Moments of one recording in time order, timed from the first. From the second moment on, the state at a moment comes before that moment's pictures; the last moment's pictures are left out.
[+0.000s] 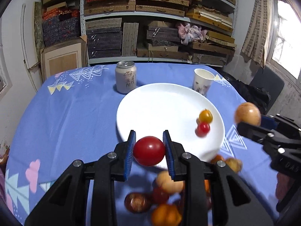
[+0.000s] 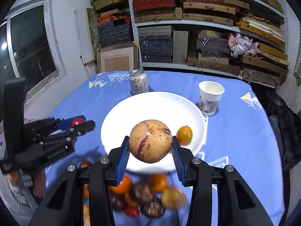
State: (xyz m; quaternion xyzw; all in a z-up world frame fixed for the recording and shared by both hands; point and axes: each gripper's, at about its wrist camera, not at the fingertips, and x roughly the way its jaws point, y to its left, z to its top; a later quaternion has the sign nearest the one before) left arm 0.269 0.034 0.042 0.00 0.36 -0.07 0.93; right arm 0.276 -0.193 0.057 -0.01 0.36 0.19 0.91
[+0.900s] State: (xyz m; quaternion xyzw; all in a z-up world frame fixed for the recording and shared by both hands) left arm 0.236 0.075 0.030 -0.06 0.35 -0.03 0.94; right arm 0.253 -0.228 0.060 0.07 0.33 0.19 0.92
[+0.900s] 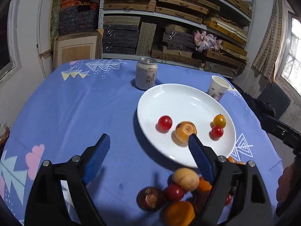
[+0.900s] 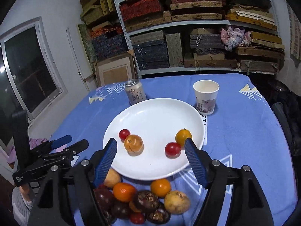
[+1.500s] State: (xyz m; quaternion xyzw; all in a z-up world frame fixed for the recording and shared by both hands) left arm 0.145 0.029 -0.023 0.06 0.35 -0.02 0.93; right arm 0.165 -0.241 0.017 0.06 0.30 0.18 0.93
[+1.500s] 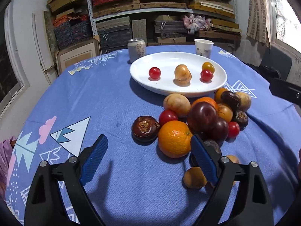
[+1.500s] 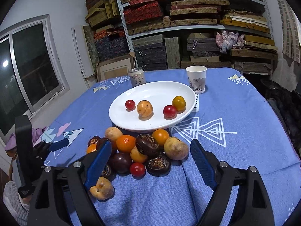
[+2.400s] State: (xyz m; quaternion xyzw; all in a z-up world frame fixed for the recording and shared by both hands) left arm 0.157 0.048 -0.031 0.02 0.38 -0.02 0.93; right arm 0.166 -0.238 0.011 0.06 0.32 0.19 0.93
